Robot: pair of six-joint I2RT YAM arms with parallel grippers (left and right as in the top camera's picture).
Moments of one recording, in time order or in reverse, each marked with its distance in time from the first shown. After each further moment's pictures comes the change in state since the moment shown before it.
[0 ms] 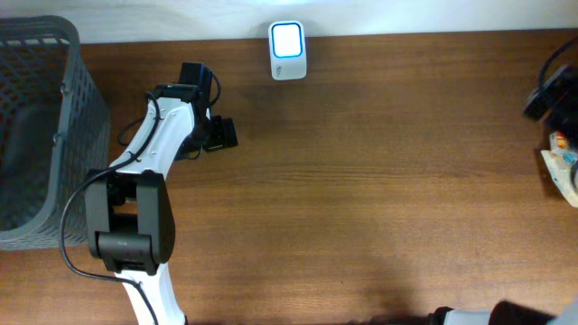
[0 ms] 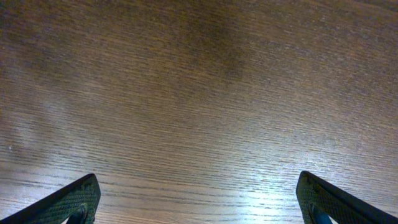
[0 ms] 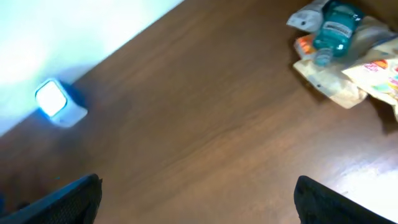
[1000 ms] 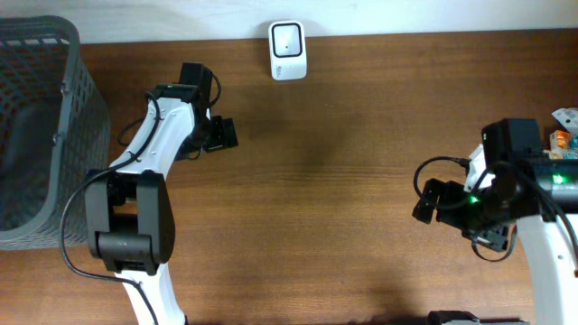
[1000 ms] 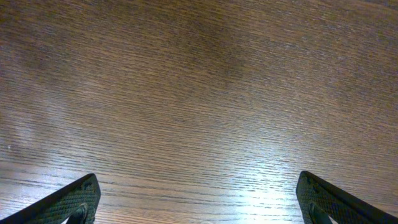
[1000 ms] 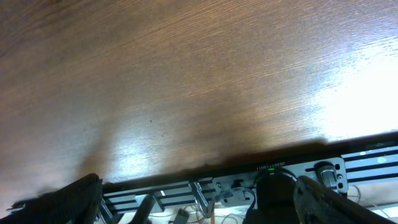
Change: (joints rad) left arm 0.000 0.000 -0.002 0.000 0.000 0.000; right arm 0.257 -0.267 -0.917 0.053 -0.139 -0.002
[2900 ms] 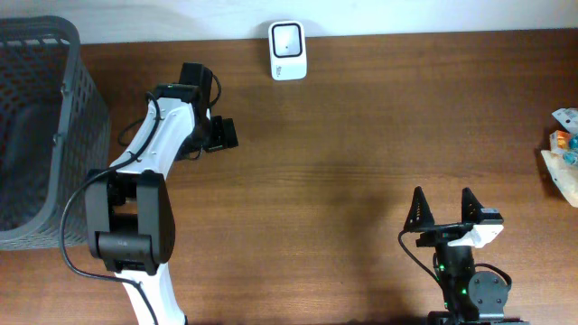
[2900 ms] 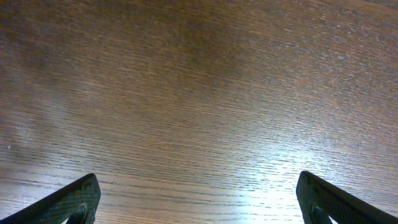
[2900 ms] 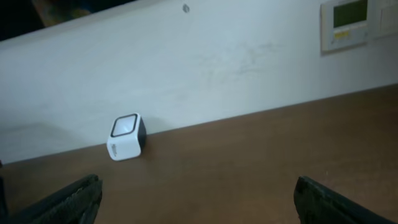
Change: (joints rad) left arm 0.000 0.000 0.000 0.000 0.000 0.000; right arm 0.005 -1.220 -1.379 1.691 0.124 -0.083
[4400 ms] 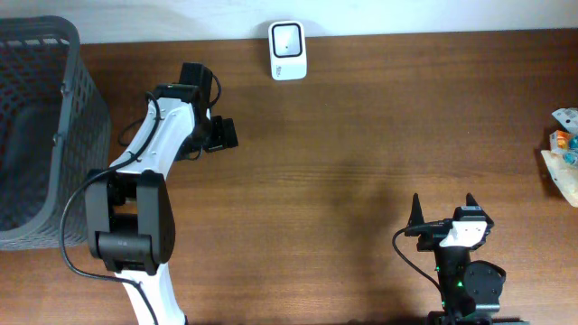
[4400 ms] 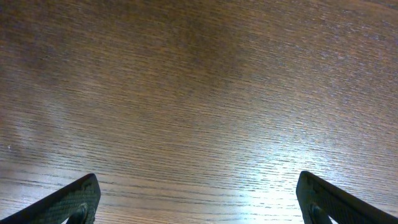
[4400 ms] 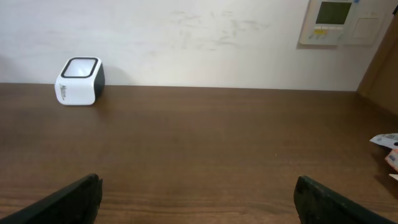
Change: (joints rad) left arm 0.000 0.000 0.000 0.000 0.000 0.000; right arm 0.000 0.000 -0.002 -0.138 0.063 -0.280
